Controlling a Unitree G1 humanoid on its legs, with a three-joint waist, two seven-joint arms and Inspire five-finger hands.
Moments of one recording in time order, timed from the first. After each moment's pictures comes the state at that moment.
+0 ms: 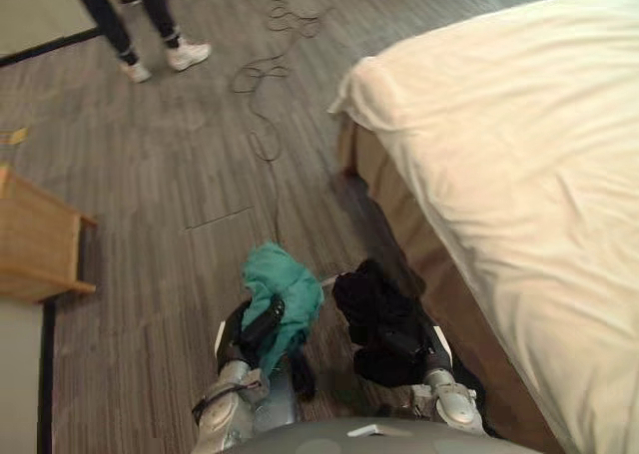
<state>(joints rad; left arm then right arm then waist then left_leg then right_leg) 0.39 -0.02 -0.07 0.26 -0.38 -0.08 0.08 0.31 -0.03 0.06 0.39 0.05 -0.04 -0.07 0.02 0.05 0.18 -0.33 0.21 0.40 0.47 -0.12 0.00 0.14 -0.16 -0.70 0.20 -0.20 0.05</state>
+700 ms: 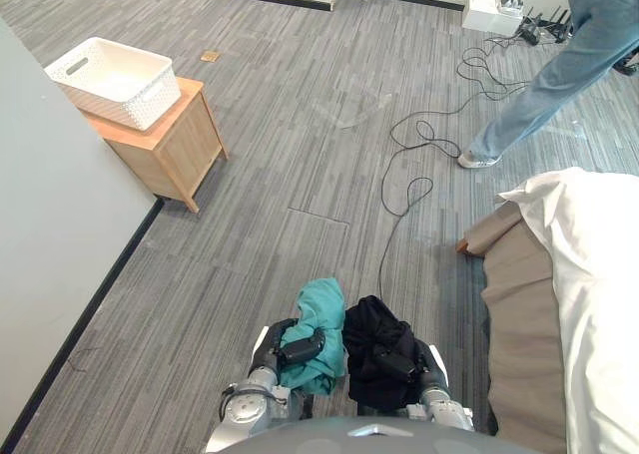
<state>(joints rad) 0.23 0.10 -0.34 0.52 -0.23 -0.08 0.09 0.33 -0.07 0.15 0.50 0.06 -0.07 -0.12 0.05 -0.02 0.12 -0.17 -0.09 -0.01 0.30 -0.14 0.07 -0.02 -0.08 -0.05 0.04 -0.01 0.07</state>
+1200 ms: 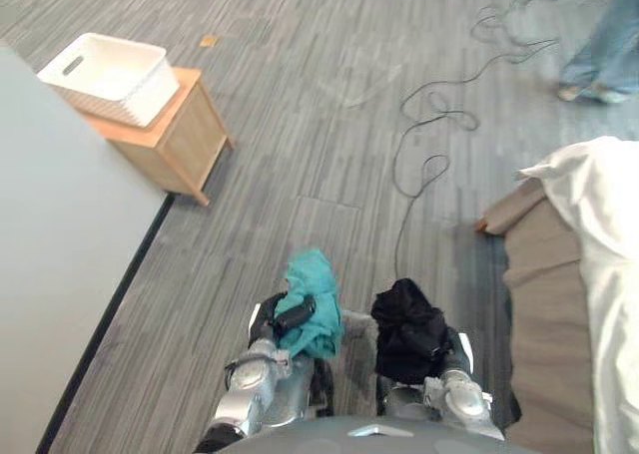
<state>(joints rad) 0.10 0.03 -0.21 0.53 -0.35 -0.08 0.16 0.19 -0.08 0.00 0.56 0.14 -0.05 -0.25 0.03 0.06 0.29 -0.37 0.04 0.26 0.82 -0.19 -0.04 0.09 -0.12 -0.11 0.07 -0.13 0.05</state>
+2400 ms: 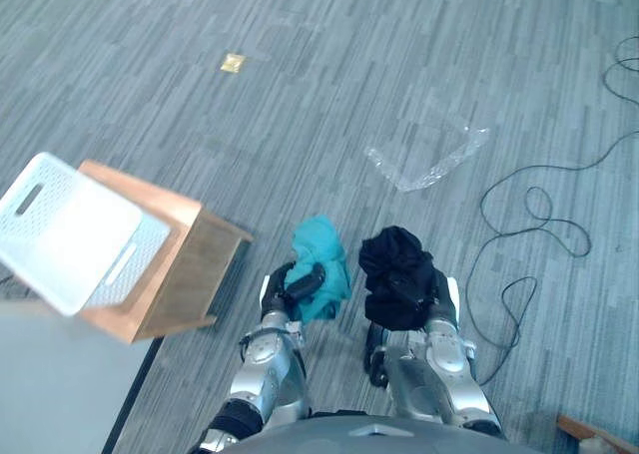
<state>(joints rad) 0.01 0.00 -0.26 0.51 -0.39 -0.13 0.21 0.07 -0.04 0.10 0.35 0.01 -0.04 -0.31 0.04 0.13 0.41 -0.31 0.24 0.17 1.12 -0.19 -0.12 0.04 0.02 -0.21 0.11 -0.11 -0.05</state>
